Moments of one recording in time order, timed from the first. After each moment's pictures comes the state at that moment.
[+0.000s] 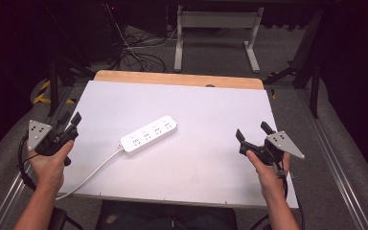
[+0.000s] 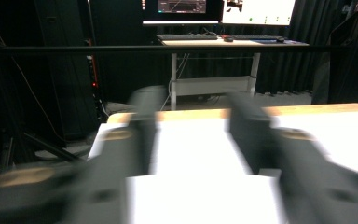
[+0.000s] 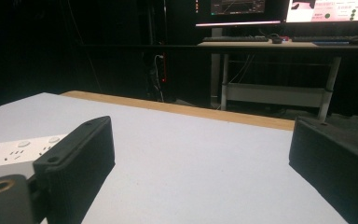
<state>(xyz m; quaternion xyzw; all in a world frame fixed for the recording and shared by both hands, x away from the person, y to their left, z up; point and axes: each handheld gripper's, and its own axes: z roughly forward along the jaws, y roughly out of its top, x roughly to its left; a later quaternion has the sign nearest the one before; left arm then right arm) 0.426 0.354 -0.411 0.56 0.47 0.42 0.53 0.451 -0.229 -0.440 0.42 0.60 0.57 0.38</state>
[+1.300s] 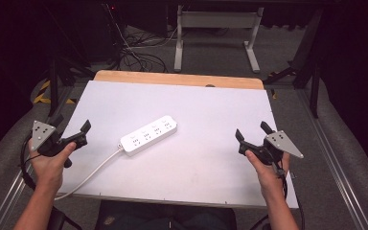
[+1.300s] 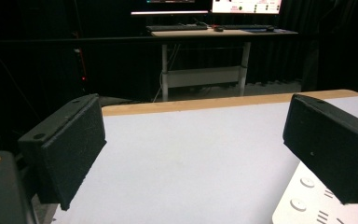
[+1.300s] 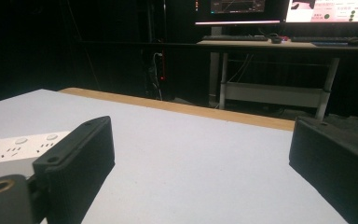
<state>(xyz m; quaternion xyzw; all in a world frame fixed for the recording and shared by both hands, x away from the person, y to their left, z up) 0.425 0.352 -0.415 0.58 0.46 0.41 0.52 0.451 -0.228 -0.439 0.41 0.61 0.56 0.38</state>
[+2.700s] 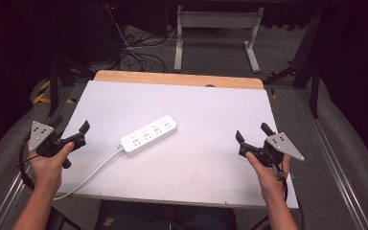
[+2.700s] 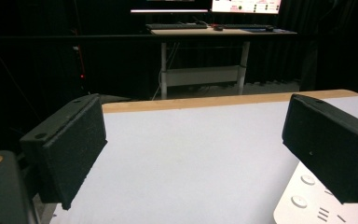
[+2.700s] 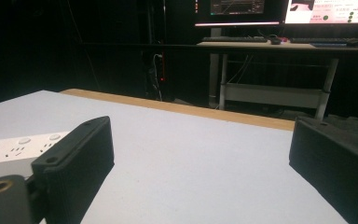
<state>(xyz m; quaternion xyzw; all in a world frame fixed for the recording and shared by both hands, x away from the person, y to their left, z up) 0.426 0.356 -0.419 0.59 0.47 0.41 0.52 0.445 -0.228 -0.439 0.42 0.61 0.56 0.38</state>
